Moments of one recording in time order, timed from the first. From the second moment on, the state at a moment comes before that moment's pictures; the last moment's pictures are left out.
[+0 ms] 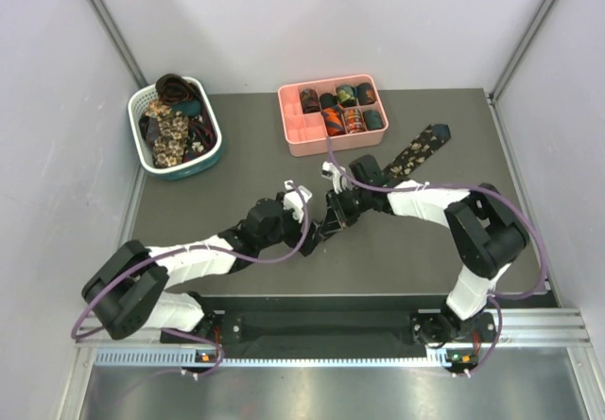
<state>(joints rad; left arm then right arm) -0.75 1.30 0.48 0.37 0.11 -0.14 0.61 1.72 0.97 -0.16 -0.66 0.16</state>
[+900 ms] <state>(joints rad) -0.79 1.66 0.74 0.25 0.19 0.12 0.48 1.89 1.03 -0.15 -0.90 0.18</state>
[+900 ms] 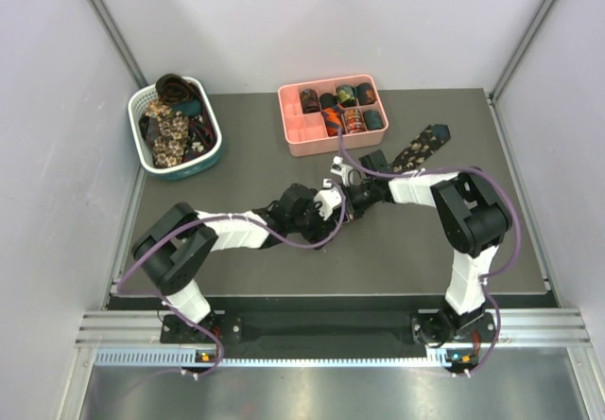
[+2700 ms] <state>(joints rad) -0.86 1.77 0.93 0.04 0.12 0.12 0.43 1.97 1.06 -0.16 -0.95 0.17</state>
